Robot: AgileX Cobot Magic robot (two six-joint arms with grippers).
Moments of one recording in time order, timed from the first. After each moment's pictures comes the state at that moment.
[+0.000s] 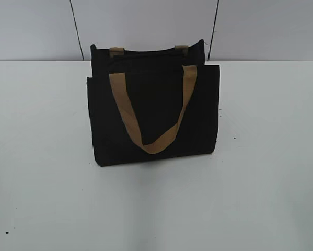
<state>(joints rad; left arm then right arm) 0.08 -0.01 -0.54 -0.21 1.08 0.27 0.09 -0.01 -0.49 0.24 1.10 -0.20</state>
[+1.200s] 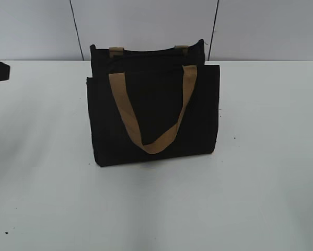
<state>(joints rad) 0.10 1.22 -0.77 -1.08 0.62 1.29 0.09 -0.01 -0.49 0.23 1.10 -0.20</state>
